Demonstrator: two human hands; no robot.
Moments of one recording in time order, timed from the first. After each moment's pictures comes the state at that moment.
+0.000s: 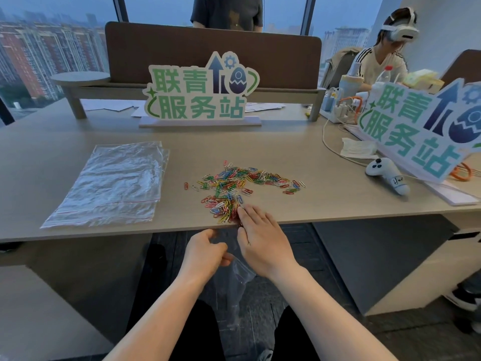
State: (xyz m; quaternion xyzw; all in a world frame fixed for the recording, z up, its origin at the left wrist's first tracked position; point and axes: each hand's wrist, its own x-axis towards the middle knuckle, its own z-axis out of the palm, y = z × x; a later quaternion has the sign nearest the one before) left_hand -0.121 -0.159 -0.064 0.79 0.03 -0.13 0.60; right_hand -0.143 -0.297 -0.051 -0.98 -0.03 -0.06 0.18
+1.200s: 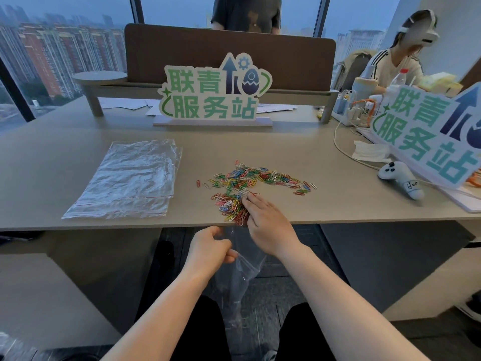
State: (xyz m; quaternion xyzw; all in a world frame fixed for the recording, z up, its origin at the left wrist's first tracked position) left_hand -0.128 -0.148 -0.051 0.77 0.05 -0.13 0.62; right_hand -0.108 -0.302 -0.047 -0.98 -0.07 -0.03 0.17
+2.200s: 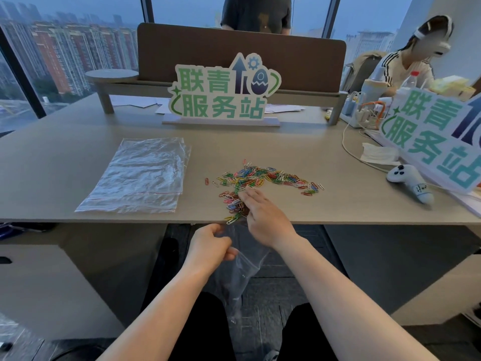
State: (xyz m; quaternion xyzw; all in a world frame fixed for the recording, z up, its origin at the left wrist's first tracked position) left_hand -0.126 -0.135 -0.052 0.76 0.06 -0.13 0.64; right_hand -0.098 -0.285 -0.039 -0.97 -0.09 -0.03 0.21
